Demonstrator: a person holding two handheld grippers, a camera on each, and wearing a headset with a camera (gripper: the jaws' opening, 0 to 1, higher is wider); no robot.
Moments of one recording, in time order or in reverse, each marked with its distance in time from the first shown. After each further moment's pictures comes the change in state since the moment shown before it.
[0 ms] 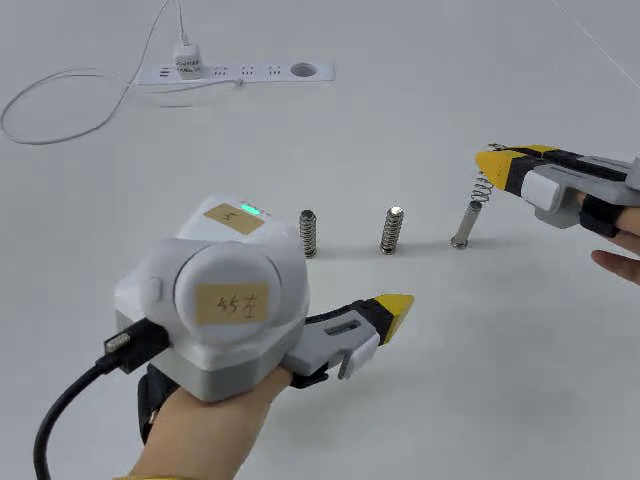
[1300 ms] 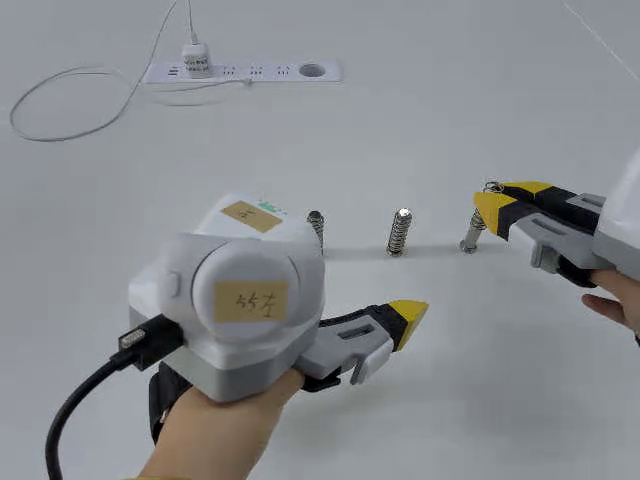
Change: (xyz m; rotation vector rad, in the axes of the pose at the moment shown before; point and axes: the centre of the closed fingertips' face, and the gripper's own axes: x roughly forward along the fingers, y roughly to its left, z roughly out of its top) left arm -0.001 -0.003 0.000 0.001 0.014 -0.004; right arm -0.004 0.014 -0.034 -0.201 0.035 -0.066
